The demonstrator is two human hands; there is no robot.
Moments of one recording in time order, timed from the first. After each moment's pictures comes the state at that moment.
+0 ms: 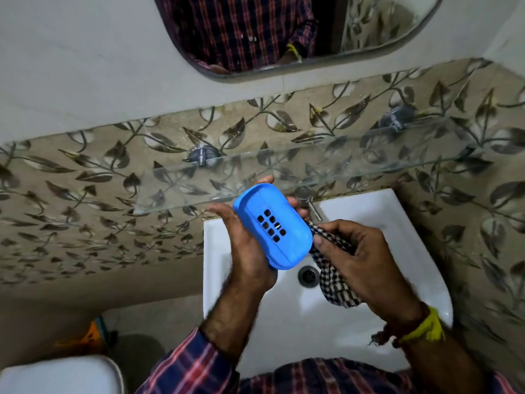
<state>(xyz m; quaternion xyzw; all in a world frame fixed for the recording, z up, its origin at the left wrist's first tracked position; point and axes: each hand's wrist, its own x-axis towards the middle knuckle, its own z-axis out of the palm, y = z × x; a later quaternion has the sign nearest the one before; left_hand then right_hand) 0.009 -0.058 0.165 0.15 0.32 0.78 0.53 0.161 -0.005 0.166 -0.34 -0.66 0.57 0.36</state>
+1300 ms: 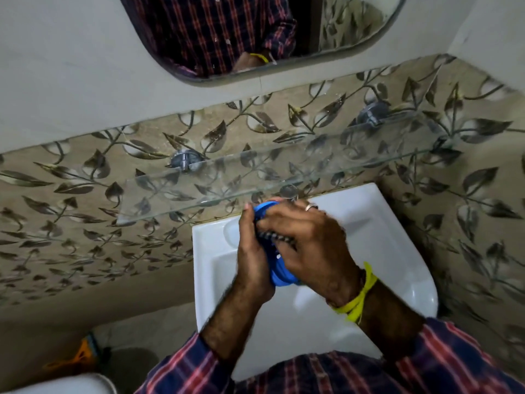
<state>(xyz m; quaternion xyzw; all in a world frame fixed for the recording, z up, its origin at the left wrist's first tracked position) 0.027 -0.060 0.149 0.14 0.47 0.70 0.52 0.123 -0.014 0.199 -0.25 -0.89 0.20 0.32</state>
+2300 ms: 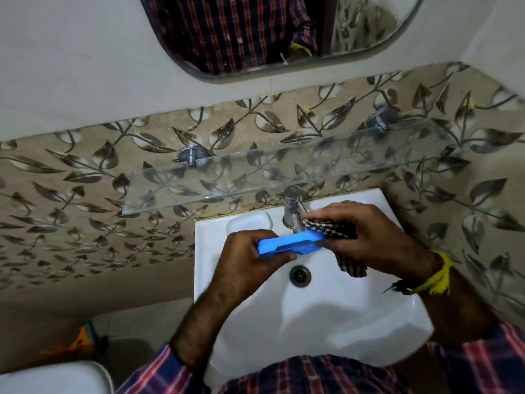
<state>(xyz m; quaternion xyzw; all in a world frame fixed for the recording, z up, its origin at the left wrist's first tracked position) -0.004 -0.088 0.151 0.49 0.73 0.40 0.27 0.186 0.048 0.191 -0.24 -0.87 0.38 0.19</state>
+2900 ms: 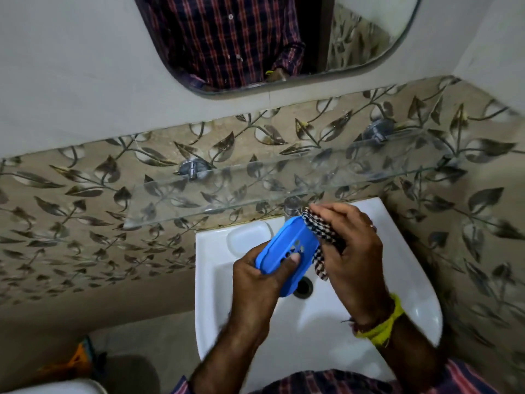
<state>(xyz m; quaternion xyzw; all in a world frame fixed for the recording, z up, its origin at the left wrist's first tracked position) 0.037 -0.091 0.148 0.23 0.65 0.63 0.37 0.153 0.001 0.170 -0.40 -0.78 0.22 0.44</state>
